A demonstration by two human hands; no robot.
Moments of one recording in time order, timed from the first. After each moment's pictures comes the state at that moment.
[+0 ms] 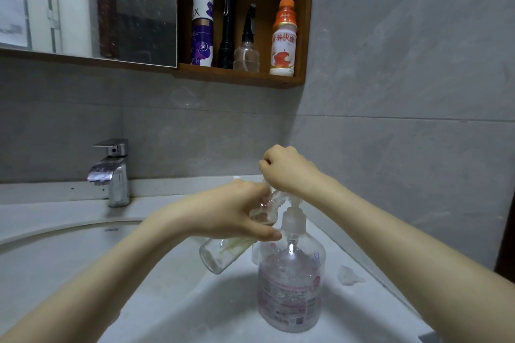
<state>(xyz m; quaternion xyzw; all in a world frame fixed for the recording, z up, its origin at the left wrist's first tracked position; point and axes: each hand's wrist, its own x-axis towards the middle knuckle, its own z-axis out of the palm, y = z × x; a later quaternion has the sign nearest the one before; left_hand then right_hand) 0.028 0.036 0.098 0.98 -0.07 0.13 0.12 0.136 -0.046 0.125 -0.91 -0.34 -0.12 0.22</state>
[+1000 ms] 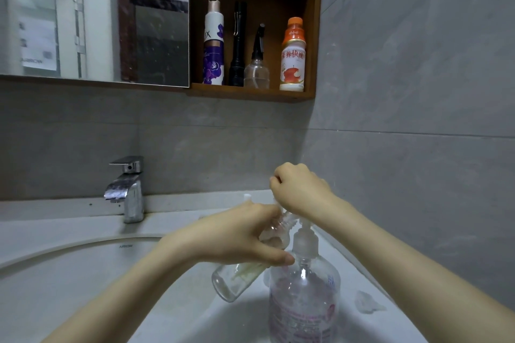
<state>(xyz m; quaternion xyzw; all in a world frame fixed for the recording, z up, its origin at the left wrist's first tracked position) 0.028 0.032 0.098 0.98 -0.06 0.13 0.13 0.136 -0.051 0.122 -0.90 -0.35 -0.14 0.21</state>
